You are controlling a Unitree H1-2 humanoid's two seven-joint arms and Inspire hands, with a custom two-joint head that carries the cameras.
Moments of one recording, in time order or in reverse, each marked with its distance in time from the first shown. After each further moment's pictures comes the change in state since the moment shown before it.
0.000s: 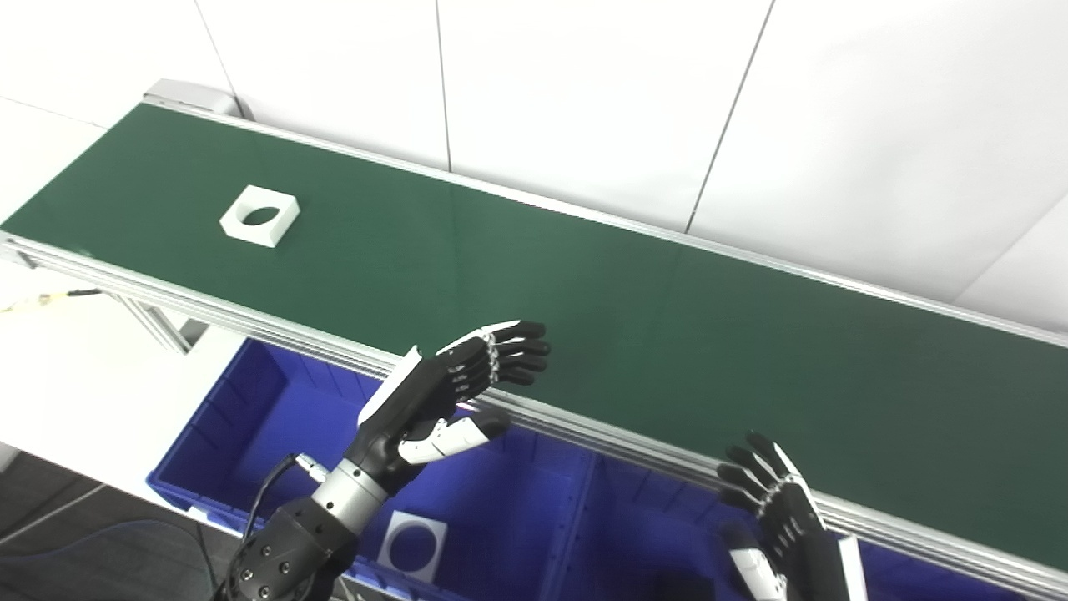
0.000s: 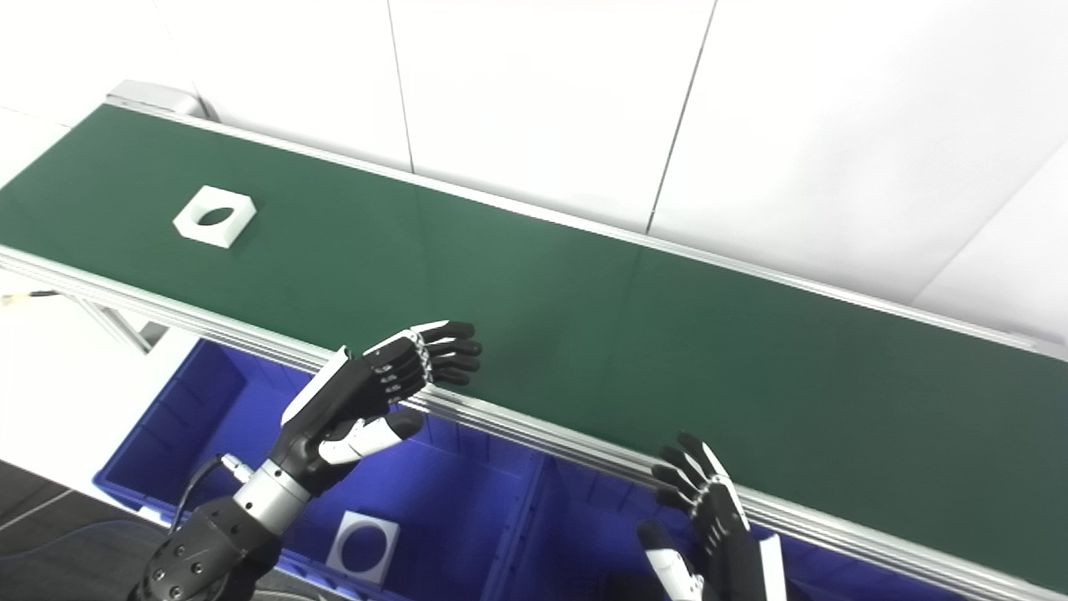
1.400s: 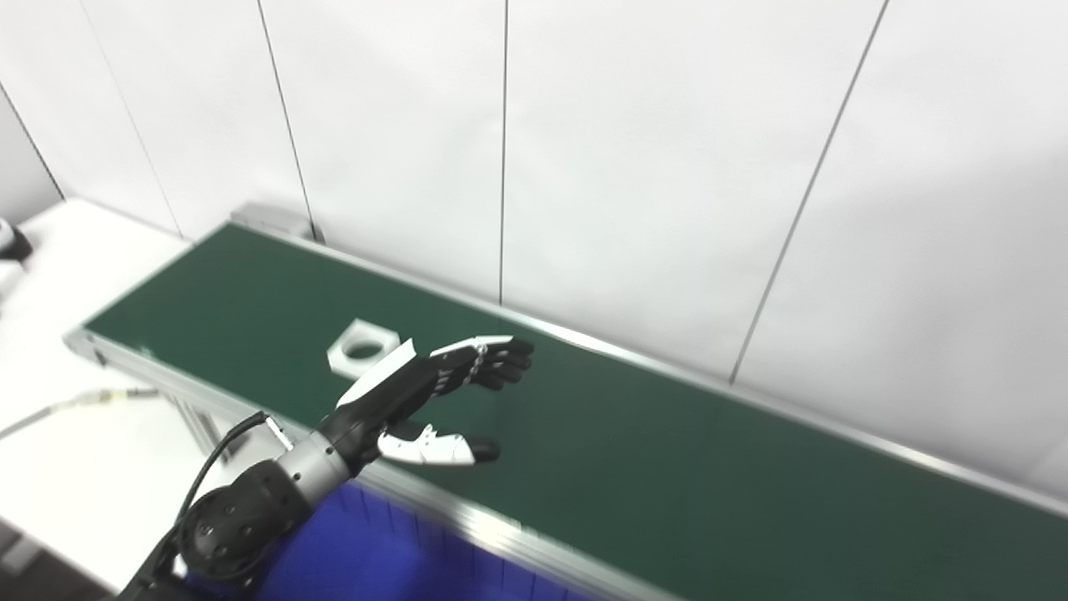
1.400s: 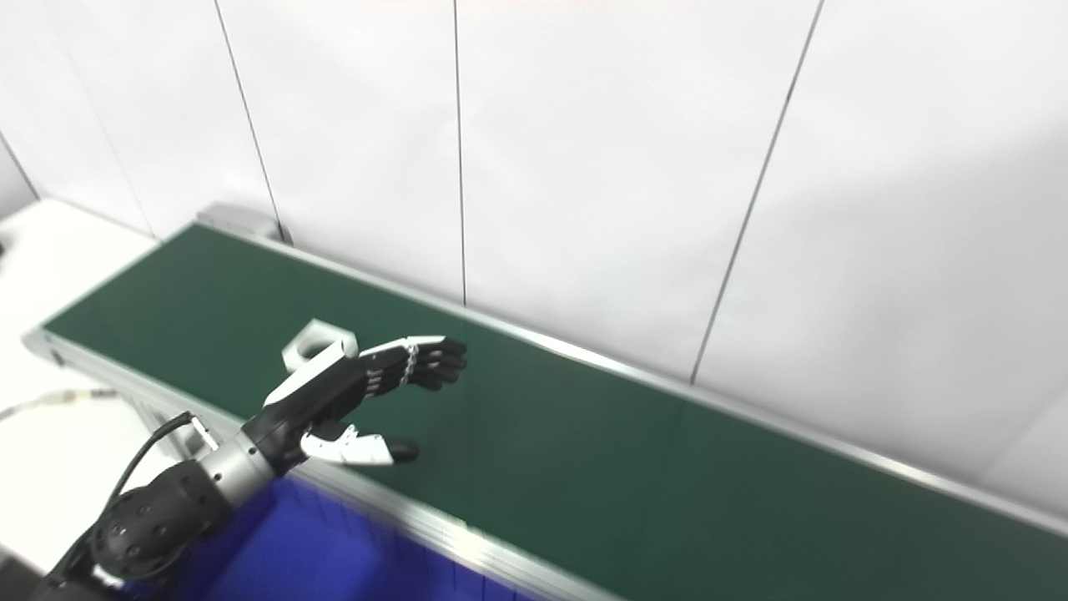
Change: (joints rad) left arm -0.284 0.304 0.137 0.056 0.046 0.071 -0.052; right arm -0.059 -0.011 -0.010 0.148 0.032 -0.092 0.010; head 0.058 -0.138
